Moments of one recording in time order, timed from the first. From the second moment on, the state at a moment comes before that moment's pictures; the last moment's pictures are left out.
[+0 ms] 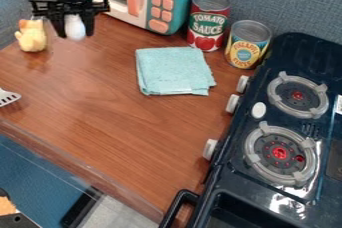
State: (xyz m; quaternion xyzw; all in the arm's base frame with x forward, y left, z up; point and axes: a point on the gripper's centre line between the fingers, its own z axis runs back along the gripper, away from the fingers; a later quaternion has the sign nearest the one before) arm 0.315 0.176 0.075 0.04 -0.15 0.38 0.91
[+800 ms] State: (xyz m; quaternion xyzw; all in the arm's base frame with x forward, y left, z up) arm 0.363 0.215 0.020 0.07 -0.12 0.44 0.89
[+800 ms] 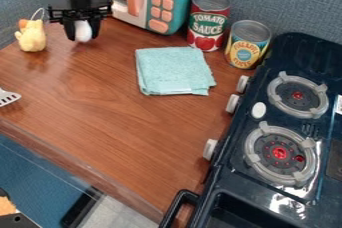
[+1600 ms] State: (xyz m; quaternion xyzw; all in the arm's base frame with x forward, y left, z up) arm 0.358 0.210 0.072 0.05 -0.15 0.44 0.88
